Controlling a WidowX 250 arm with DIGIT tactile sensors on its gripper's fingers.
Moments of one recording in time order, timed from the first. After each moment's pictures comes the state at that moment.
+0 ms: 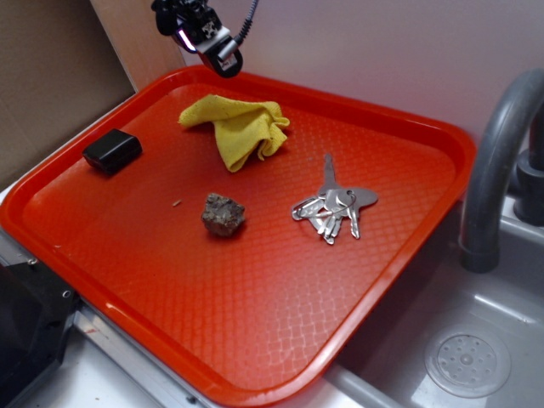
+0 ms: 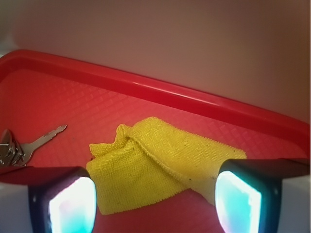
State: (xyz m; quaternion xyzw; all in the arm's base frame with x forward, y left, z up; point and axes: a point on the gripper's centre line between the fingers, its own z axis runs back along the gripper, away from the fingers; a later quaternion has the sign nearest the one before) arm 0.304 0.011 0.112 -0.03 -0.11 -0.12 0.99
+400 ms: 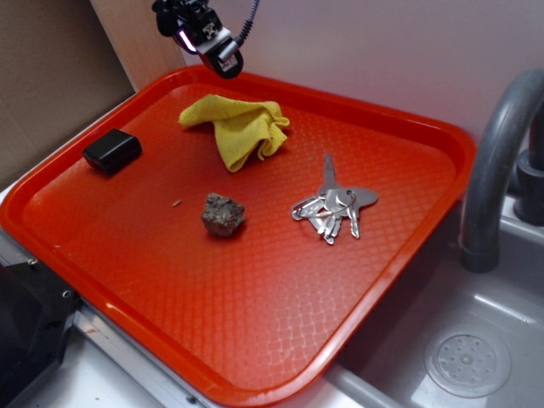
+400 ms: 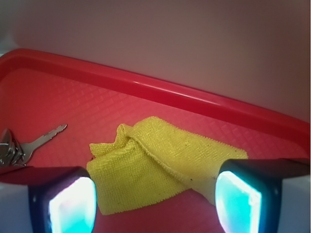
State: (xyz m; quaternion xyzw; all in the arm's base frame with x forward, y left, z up) arm 0.305 0.011 0.113 -0.03 -0.12 -0.12 0.99
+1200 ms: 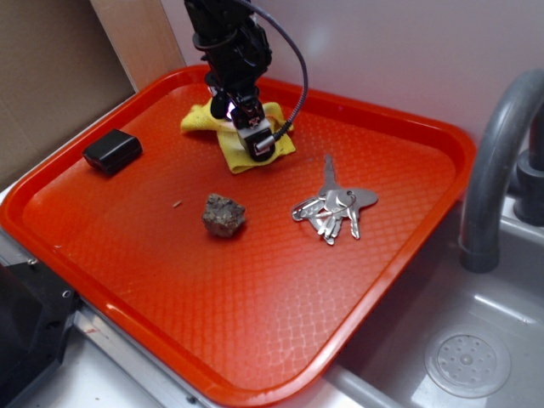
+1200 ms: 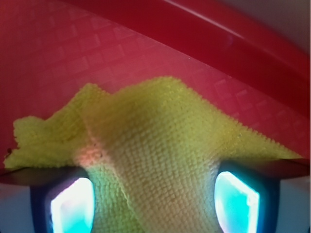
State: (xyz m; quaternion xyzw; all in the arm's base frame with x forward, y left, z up) arm 0.317 -0.001 0.022 0.05 -0.04 -0.19 0.98
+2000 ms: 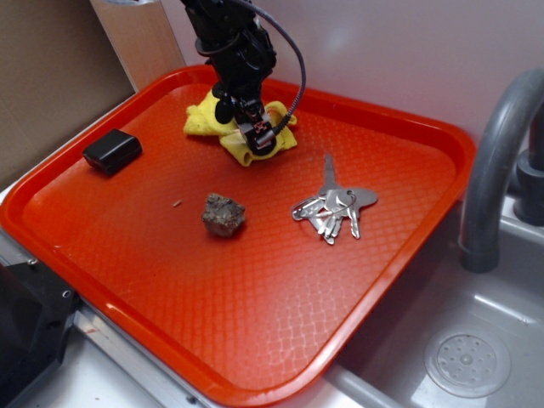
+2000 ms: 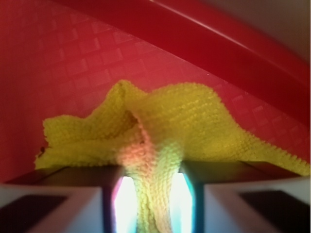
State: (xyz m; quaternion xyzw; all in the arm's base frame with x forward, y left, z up) arm 0.316 -0.005 0.025 0.04 -0.06 -0.20 0.98
